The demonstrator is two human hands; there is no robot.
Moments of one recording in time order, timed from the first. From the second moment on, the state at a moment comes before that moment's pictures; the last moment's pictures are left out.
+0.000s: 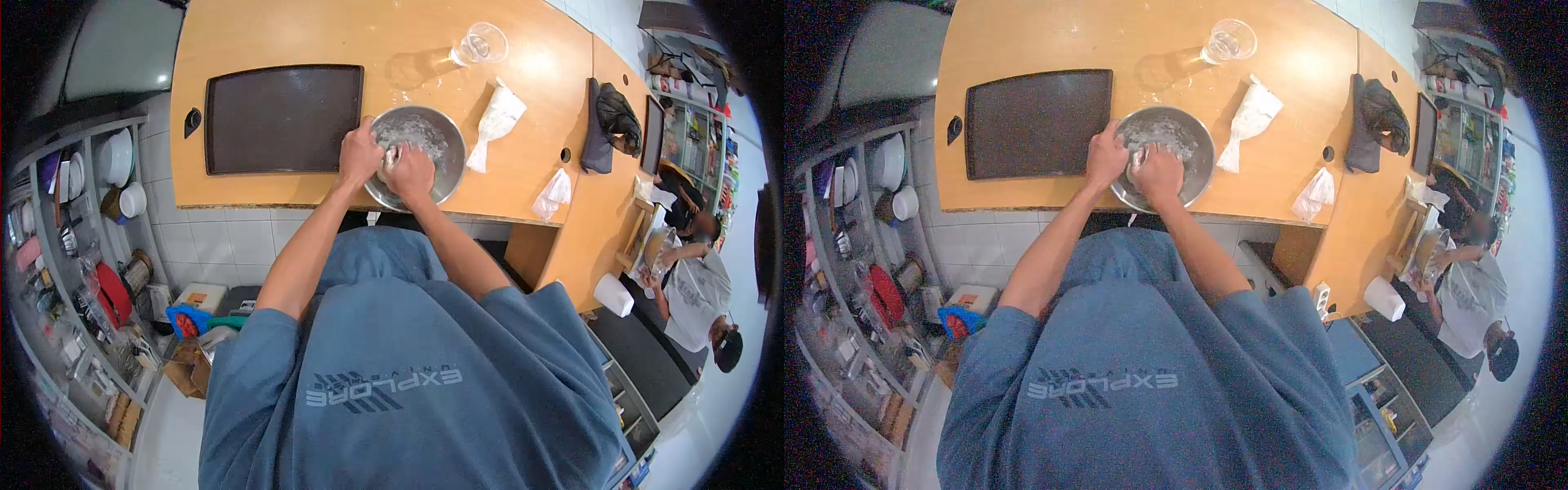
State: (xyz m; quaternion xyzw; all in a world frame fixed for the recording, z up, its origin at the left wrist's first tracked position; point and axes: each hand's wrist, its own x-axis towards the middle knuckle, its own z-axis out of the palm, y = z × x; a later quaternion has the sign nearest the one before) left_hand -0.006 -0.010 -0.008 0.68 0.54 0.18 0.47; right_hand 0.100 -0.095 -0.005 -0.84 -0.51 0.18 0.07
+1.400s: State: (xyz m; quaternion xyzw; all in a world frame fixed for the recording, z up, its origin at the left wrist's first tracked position) left_hand -0.008 -0.013 0.007 0.68 0.55 0.19 0.45; right_hand 0.180 -0.095 0.025 -0.69 -0.38 0.53 0.30
